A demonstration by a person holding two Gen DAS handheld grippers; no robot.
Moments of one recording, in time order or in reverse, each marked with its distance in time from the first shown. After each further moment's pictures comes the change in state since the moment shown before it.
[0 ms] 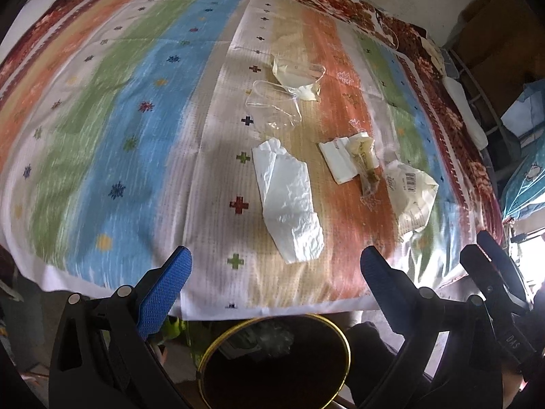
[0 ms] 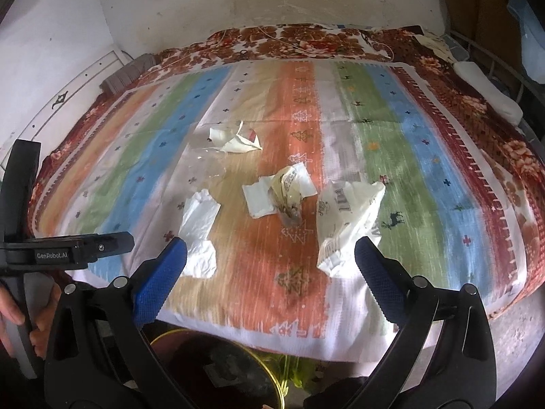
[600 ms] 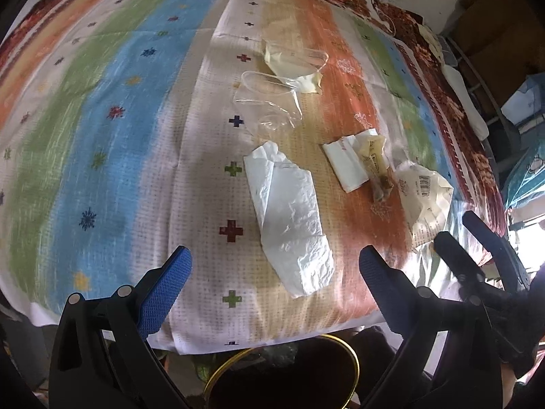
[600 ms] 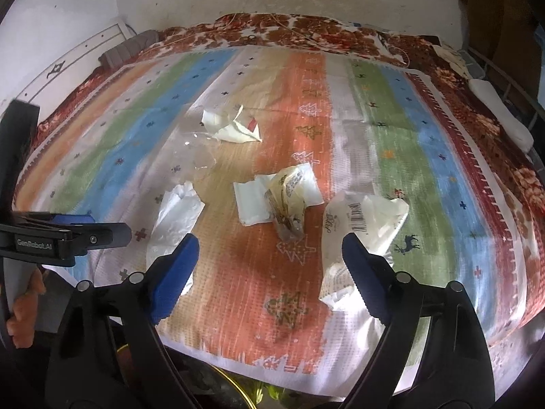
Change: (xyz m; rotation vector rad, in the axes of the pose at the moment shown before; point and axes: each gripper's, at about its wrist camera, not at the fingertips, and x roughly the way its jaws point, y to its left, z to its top) left arm 0.041 0.003 0.025 0.044 0.044 -0.027; right arm 0.061 0.011 0.008 -0.114 0.034 -0.043
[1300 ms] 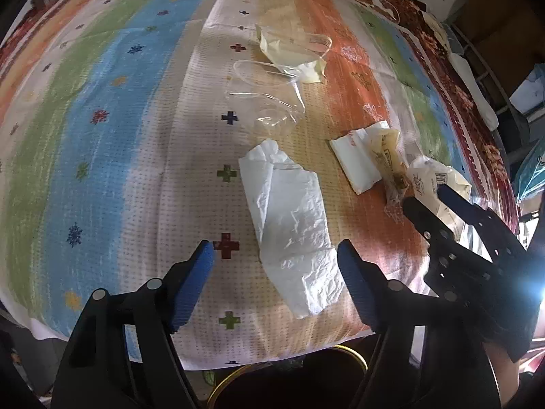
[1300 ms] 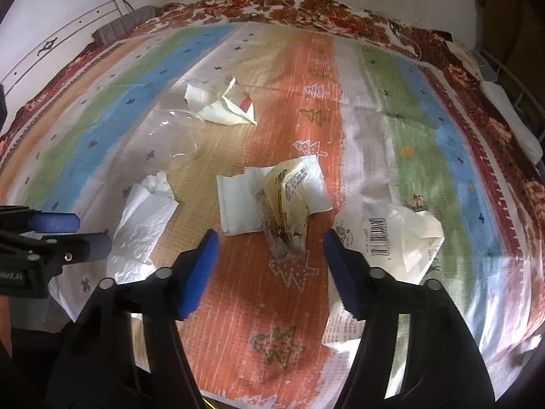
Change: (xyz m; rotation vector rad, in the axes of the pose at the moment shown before) left arm 0.027 -0.007 0.011 0.025 0.036 0.030; right arm 0.064 -0.001 0.010 -0.046 0.079 -0.030
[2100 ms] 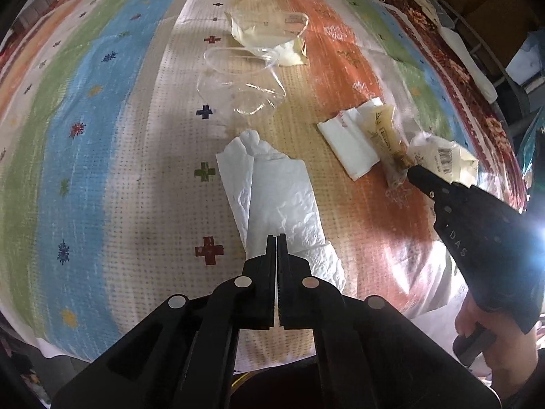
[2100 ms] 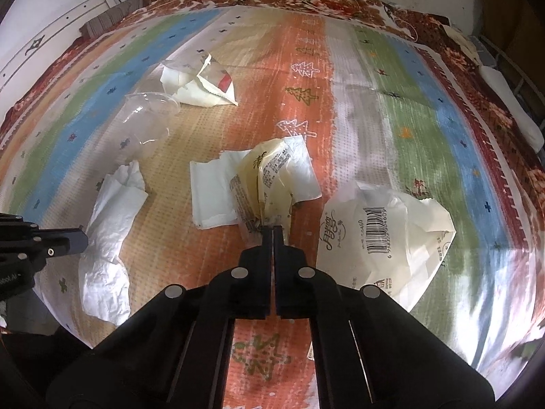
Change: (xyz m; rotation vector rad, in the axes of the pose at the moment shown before) left arm 0.014 -0.013 -0.001 0.090 0.032 0.023; right arm 0.023 -0.016 -0.003 0.026 0.049 -0.013
